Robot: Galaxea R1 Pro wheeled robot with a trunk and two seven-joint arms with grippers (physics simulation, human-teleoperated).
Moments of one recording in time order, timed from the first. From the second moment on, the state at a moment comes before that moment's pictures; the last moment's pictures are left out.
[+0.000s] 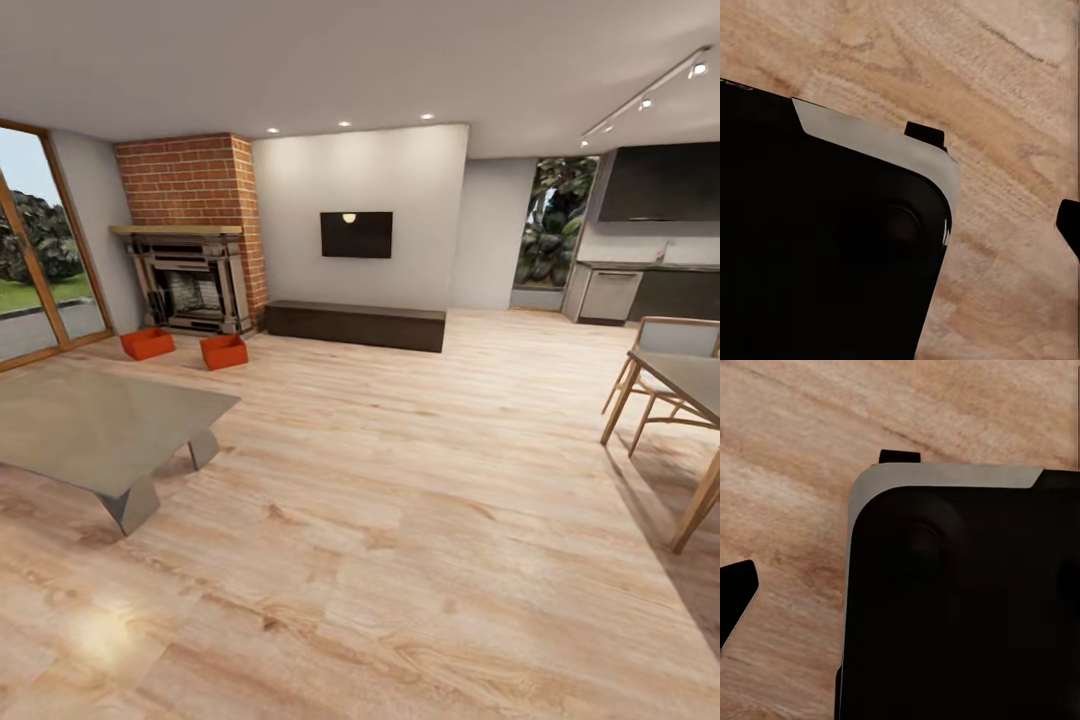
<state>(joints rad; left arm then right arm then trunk) 0.00 0.02 0.01 -0.11 0.08 -0.10 -0.01 -0.12 -0.04 0.55 0.03 -0.30 -0.17 0.10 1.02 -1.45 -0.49</state>
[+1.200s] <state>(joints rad) 0.00 0.02 0.01 -0.11 0.08 -0.10 -0.01 -0.12 -0.04 0.55 0.03 -0.30 -0.17 0.10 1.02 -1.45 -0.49</state>
